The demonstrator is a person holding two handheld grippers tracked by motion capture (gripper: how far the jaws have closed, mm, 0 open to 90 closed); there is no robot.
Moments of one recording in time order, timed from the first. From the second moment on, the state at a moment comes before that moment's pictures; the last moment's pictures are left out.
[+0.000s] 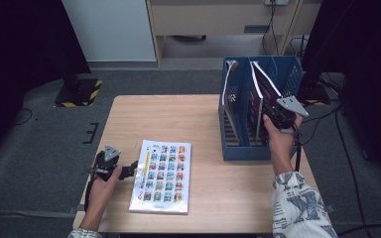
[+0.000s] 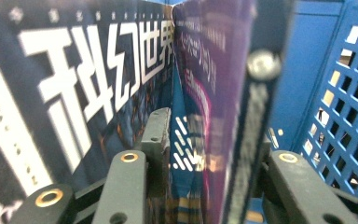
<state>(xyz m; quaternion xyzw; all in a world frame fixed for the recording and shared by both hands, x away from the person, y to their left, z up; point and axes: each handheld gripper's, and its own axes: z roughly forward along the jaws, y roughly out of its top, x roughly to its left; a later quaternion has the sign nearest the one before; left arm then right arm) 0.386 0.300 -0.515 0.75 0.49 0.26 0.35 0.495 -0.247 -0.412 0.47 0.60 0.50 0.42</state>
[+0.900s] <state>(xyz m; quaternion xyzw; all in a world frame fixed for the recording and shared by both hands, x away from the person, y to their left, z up) 0.386 0.296 -0.515 0.76 0.48 0.26 0.35 0.452 -0.246 -0.425 0.45 0.62 0.49 0.41</state>
